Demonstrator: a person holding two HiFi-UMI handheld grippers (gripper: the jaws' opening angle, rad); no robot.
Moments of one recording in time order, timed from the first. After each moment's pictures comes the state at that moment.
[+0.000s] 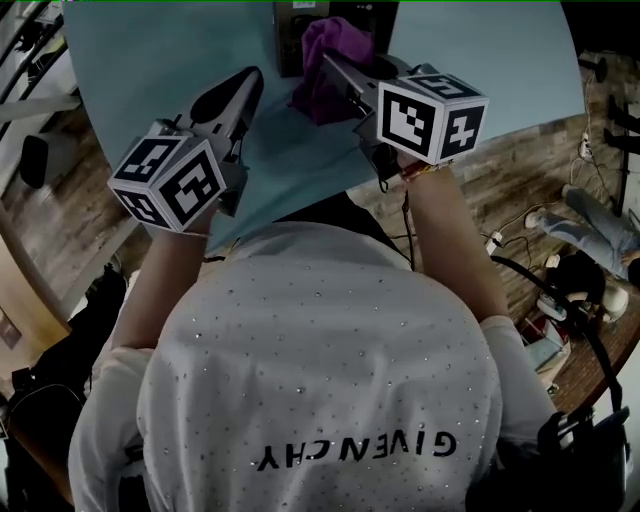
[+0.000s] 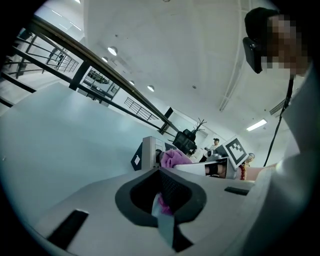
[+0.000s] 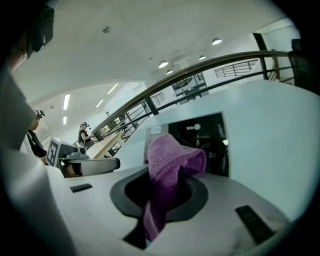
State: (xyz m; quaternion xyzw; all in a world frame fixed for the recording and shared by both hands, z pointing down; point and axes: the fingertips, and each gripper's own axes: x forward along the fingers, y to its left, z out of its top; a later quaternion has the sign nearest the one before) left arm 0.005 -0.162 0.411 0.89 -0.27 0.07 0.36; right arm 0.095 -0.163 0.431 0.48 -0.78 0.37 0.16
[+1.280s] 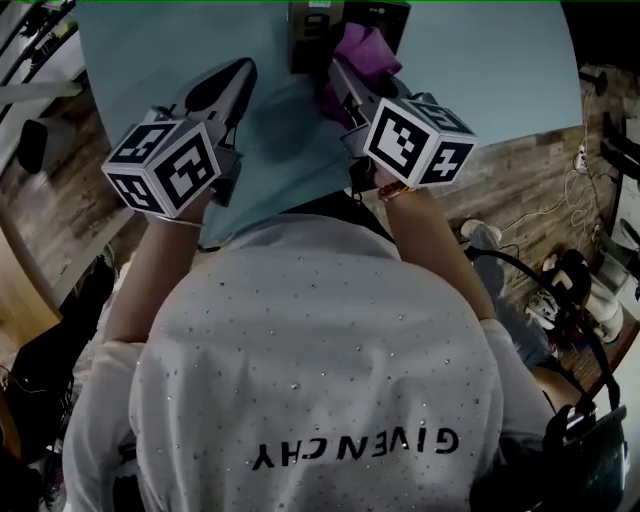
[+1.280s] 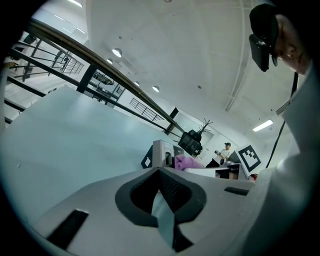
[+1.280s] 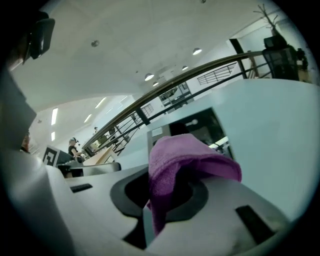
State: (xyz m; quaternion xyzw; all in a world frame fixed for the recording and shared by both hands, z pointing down) left arm -0.013 -0.165 0.412 0.88 -0.30 0.07 0.36; right arm 0.093 -0.146 0.424 0.56 -0.73 0.38 0.08
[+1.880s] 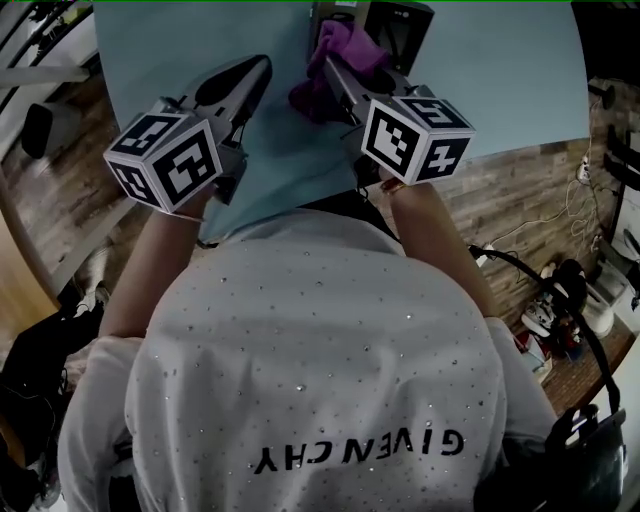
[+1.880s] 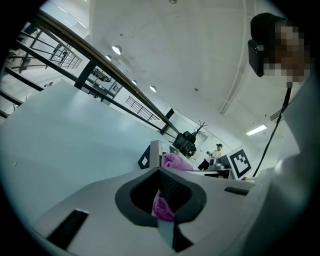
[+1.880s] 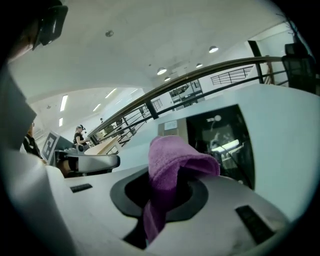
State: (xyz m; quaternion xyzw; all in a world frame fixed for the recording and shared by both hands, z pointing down) left arm -0.017 -0.162 0.406 0.89 -0.26 0.06 0.37; right arm 0.064 -0.155 0.432 0.52 -0.77 0.35 0.13
